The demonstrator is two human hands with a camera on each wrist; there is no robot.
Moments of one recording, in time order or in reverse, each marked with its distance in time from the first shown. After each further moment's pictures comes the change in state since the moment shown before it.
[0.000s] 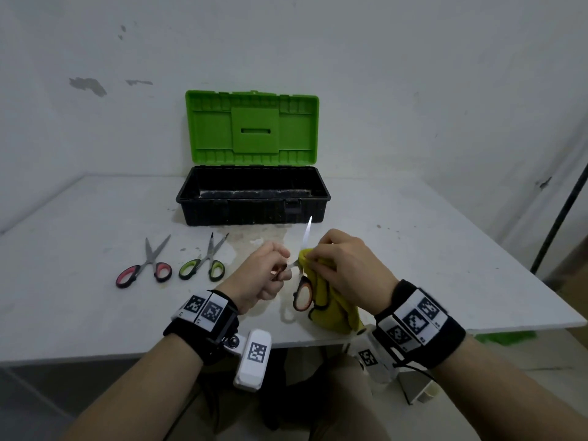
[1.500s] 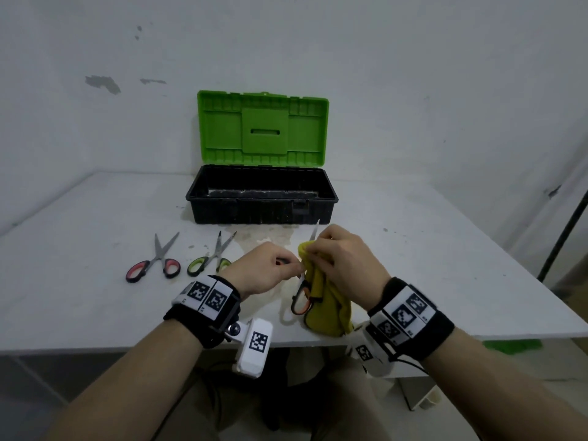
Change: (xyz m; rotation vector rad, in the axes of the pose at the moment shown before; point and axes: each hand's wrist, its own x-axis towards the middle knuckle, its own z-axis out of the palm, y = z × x) left_hand 0.000 0.011 -0.016 0.618 -0.073 0.207; right_hand 0.015 -0.001 0.013 0.009 0.101 -0.060
